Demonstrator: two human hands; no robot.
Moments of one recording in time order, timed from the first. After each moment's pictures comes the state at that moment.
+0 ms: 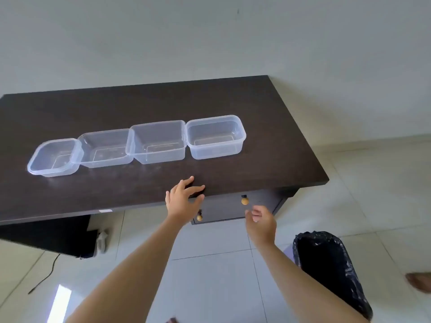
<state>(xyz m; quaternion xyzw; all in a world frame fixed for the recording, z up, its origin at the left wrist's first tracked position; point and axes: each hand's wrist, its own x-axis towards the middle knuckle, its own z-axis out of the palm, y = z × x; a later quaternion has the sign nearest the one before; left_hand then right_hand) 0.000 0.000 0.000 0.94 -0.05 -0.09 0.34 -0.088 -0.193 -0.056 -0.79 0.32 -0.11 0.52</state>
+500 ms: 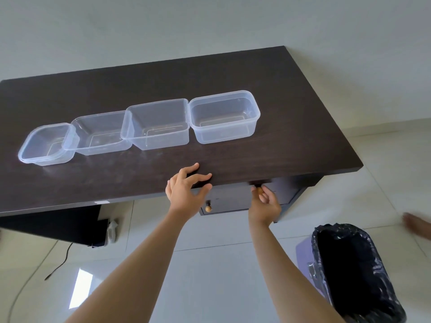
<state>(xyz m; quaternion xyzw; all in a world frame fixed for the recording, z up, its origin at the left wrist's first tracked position) 0.005 -0.001 -0.022 0.94 -0.03 0.00 0.35 -0.027 -0.164 -0.105 -0.53 0.45 -0.27 0.67</state>
